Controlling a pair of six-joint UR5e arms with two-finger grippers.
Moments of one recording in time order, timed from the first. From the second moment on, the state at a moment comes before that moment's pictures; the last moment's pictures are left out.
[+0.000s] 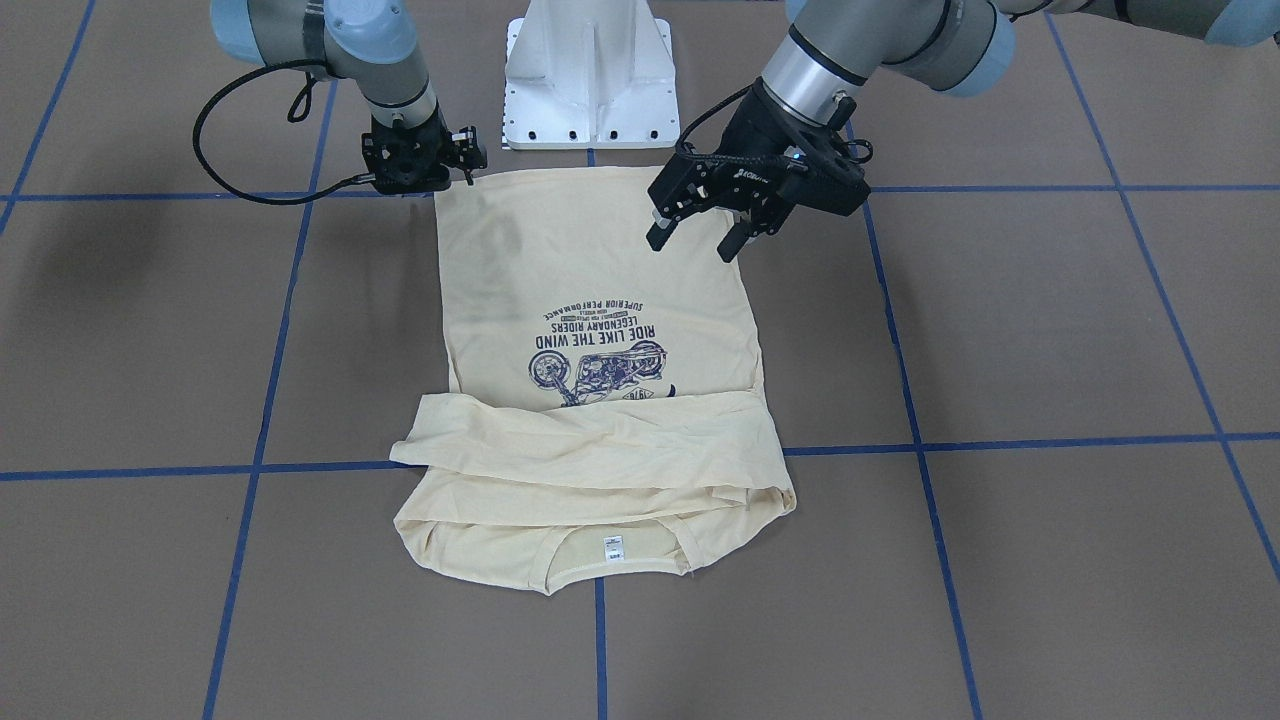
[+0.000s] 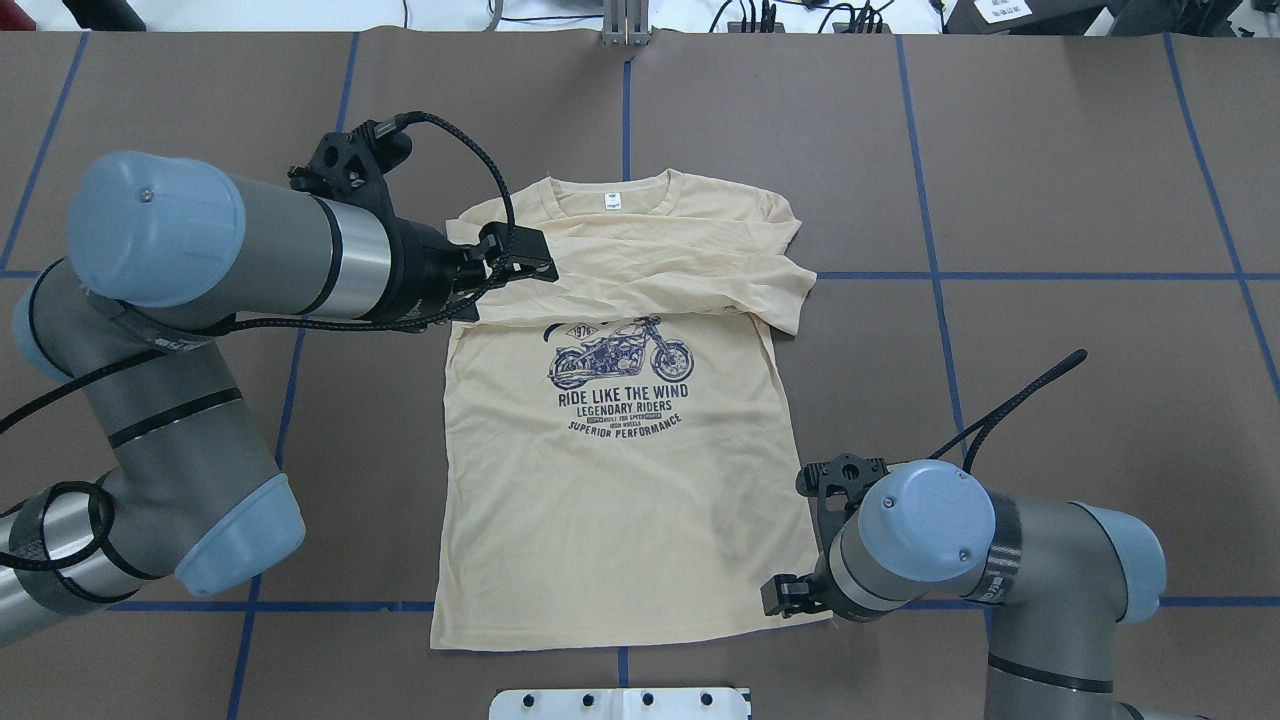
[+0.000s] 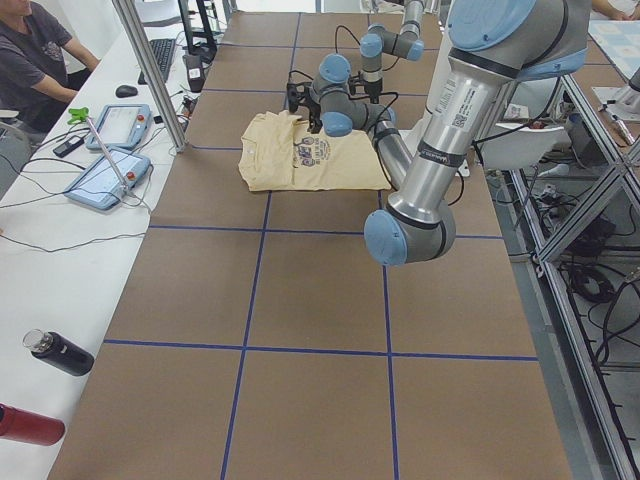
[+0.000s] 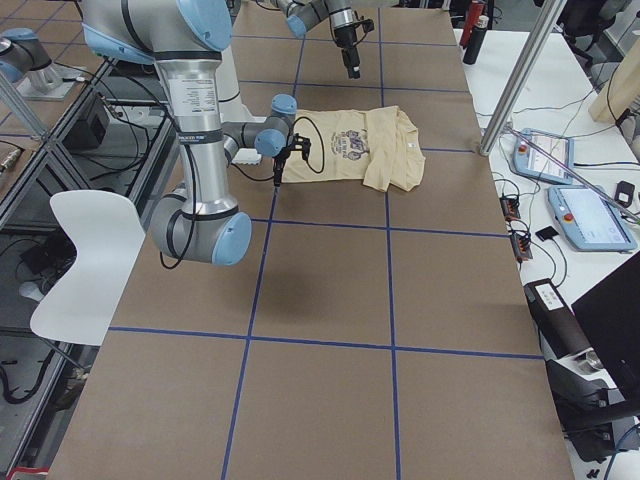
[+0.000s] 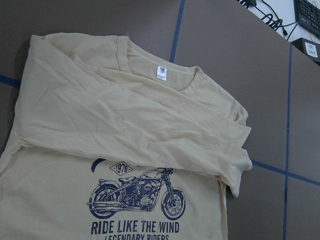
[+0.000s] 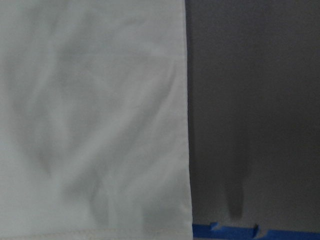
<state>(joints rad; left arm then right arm) -0.63 -2.06 -1.93 -2.03 -1.86 -1.59 0.25 -1.35 2.00 -1.51 1.90 1.31</state>
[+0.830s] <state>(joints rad) -0.63 -2.06 -1.93 -2.03 -1.86 -1.59 0.23 -1.35 1.99 -1.51 1.90 1.31</state>
